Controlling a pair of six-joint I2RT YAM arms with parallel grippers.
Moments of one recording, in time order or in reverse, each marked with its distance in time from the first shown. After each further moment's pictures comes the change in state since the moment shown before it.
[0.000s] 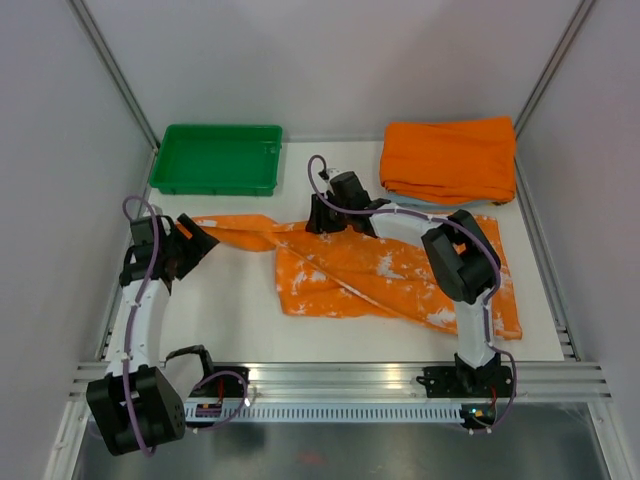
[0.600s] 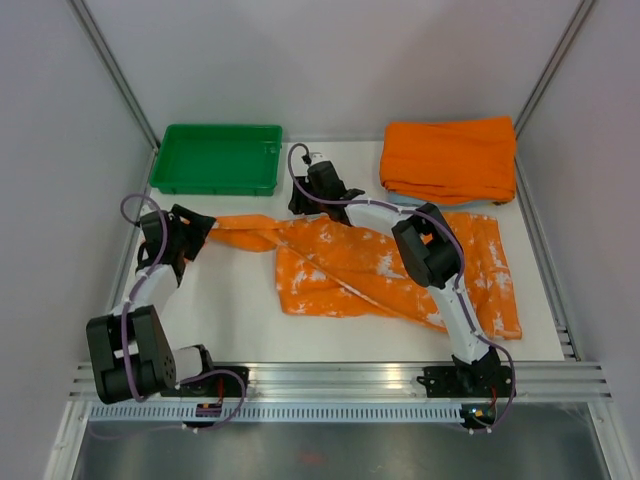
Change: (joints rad) left arm -0.003 0.232 -0.154 0.572 -0.027 -0.305; right arm 0.045 0.303 0.373 0.055 0.153 0.036
